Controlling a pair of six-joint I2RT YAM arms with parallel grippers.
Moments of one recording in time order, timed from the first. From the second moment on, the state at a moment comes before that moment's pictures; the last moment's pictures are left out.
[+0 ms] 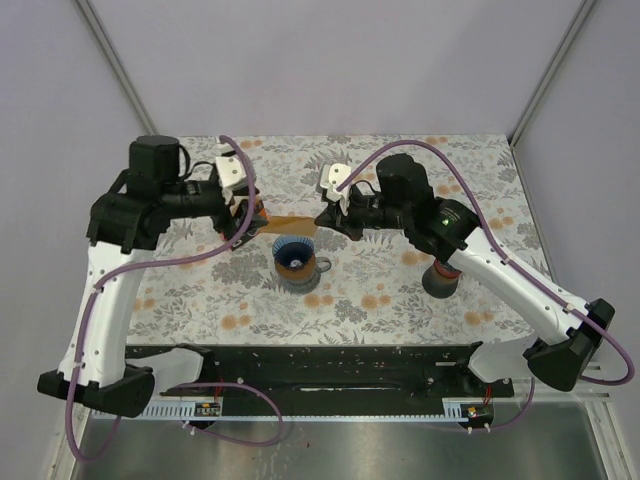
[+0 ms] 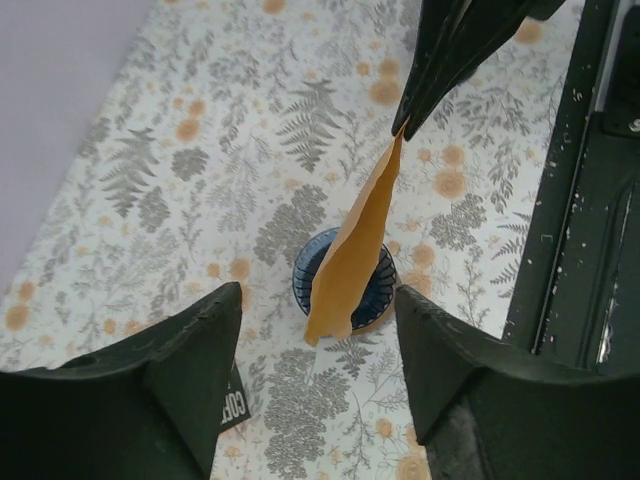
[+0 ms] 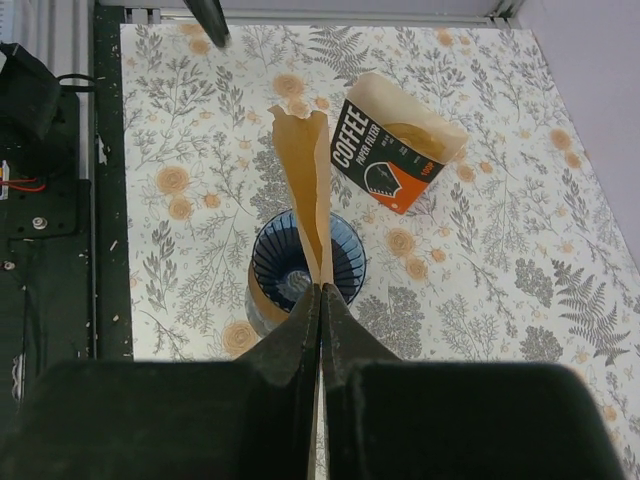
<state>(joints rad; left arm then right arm) -0.22 1.17 1.68 -1.08 0.83 0.64 0.80 1.34 1.45 -0.46 -0.47 -0.39</state>
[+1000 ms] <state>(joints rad) -0.34 1.25 1.52 -1.04 0.72 0.61 0.80 1.34 1.45 -0.46 -0.53 -0.40</state>
